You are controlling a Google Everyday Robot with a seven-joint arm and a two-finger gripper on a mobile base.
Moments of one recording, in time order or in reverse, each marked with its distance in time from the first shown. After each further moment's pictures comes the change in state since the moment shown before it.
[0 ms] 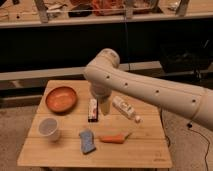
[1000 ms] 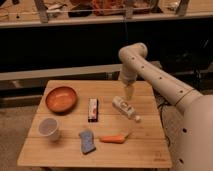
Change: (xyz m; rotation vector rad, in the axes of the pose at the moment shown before) arm 0.209 0.000 0.103 -0.167 -0.034 0.294
